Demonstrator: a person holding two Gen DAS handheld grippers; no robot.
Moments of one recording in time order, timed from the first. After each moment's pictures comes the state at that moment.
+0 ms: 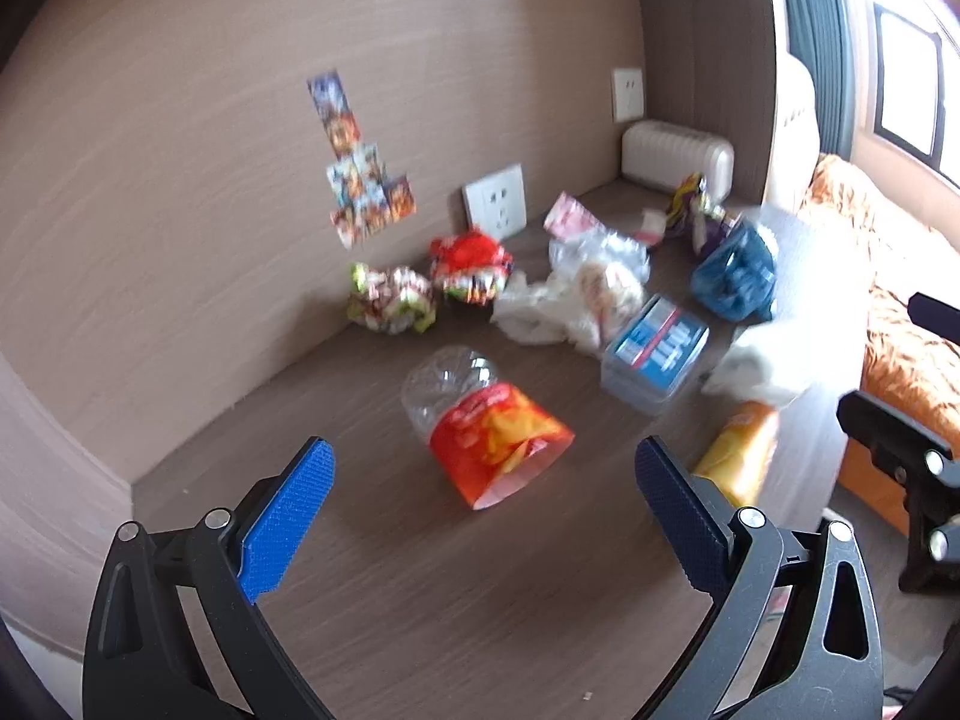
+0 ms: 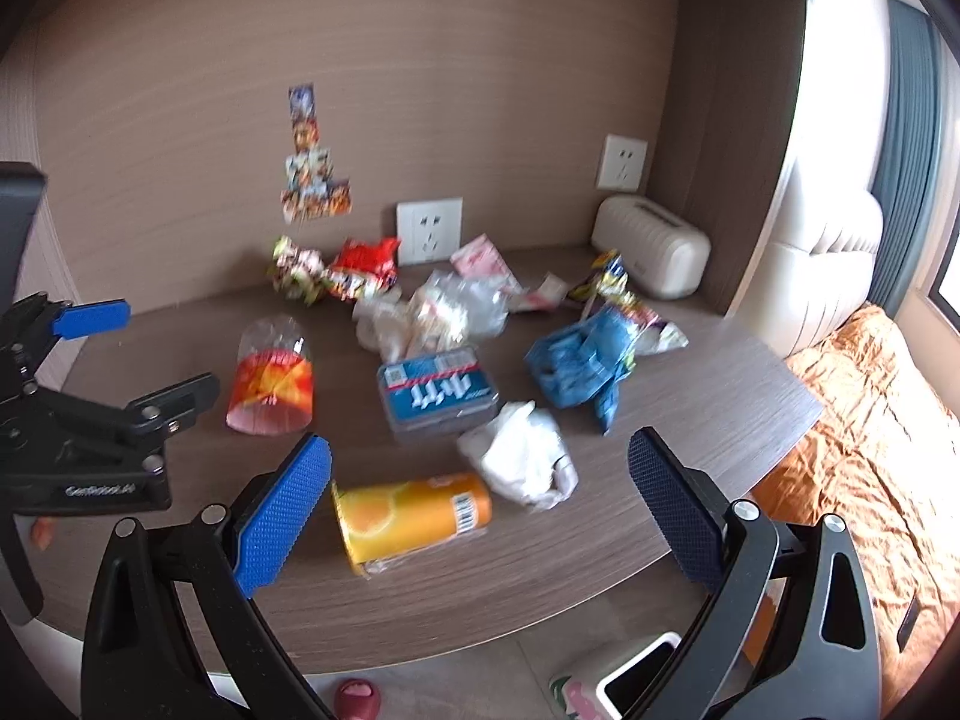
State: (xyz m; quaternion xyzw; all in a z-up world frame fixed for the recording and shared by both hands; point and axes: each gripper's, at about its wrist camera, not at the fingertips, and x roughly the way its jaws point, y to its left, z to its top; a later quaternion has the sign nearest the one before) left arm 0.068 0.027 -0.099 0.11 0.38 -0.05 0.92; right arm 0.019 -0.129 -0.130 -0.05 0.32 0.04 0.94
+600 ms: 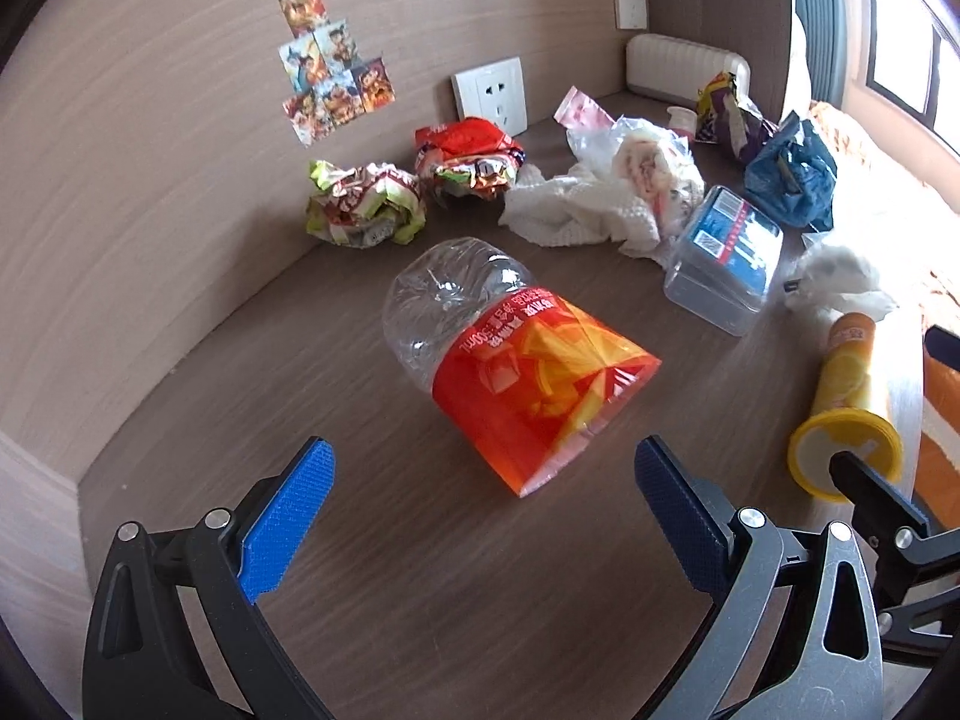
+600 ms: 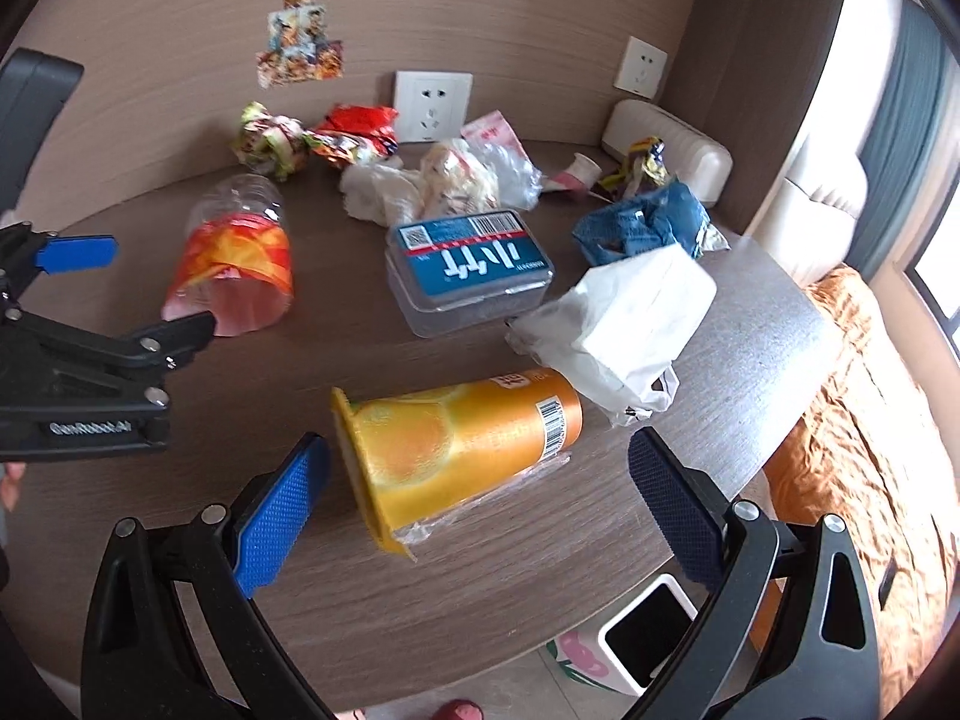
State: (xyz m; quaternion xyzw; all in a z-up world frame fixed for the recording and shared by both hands) left arm 0.114 0.051 -0.176 0.13 0.43 -0.07 0.89; right arm 0.047 -0.090 -0.208 -0.09 0.39 -0.04 0.92
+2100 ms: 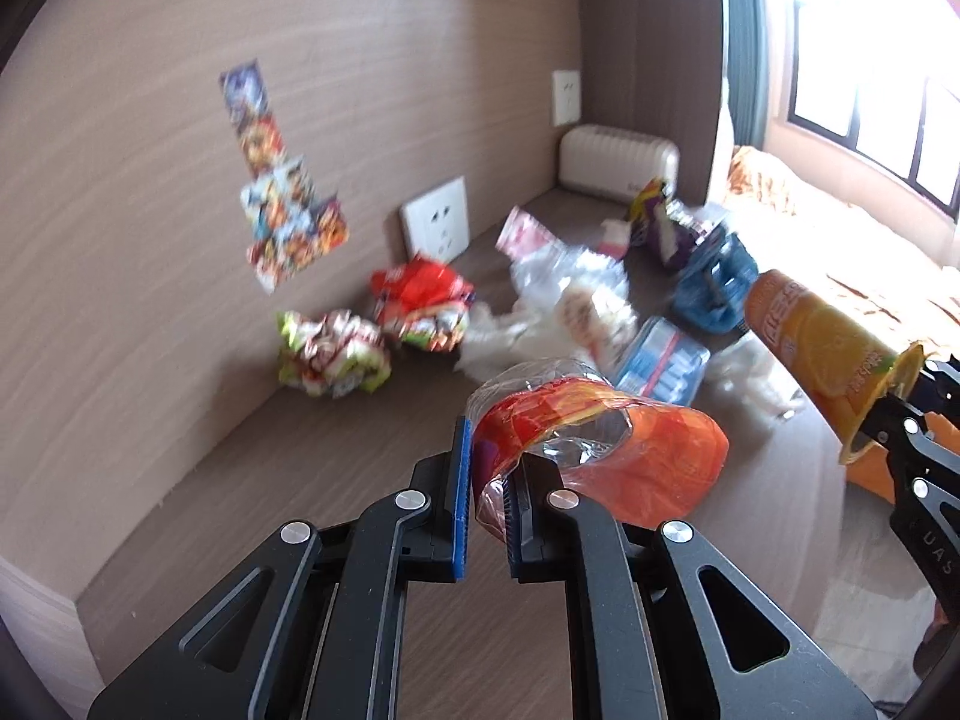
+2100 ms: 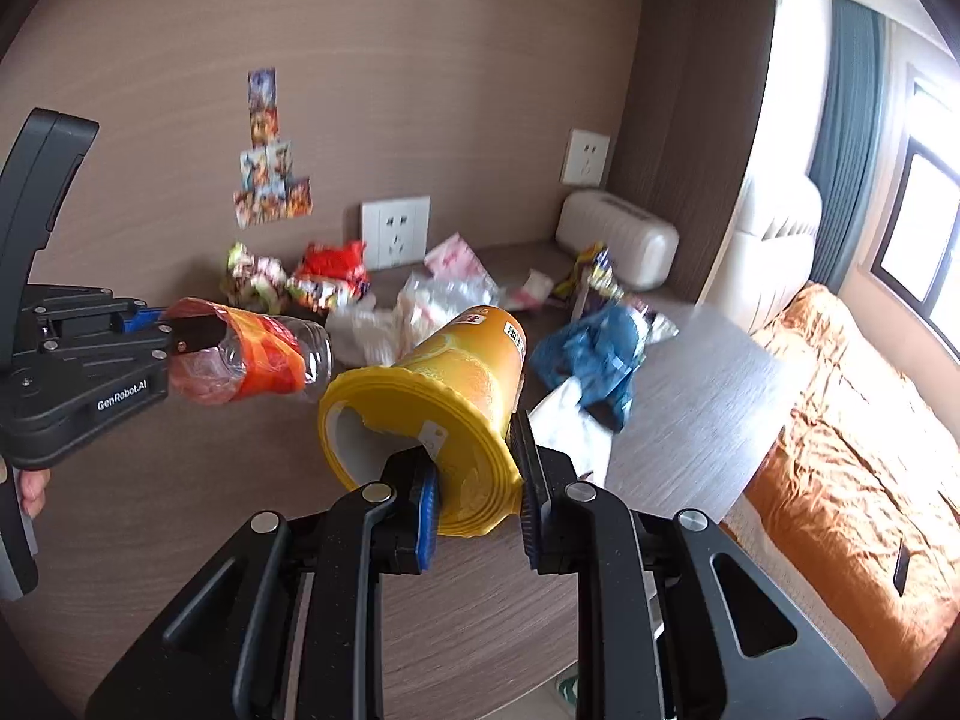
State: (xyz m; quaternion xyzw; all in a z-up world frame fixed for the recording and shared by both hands) left arm 0.130 0.048 -0.109 0.12 0.35 -0.18 0.91; right arm 0.033 -0.088 -0.137 -0.05 0.29 -0.07 0.95
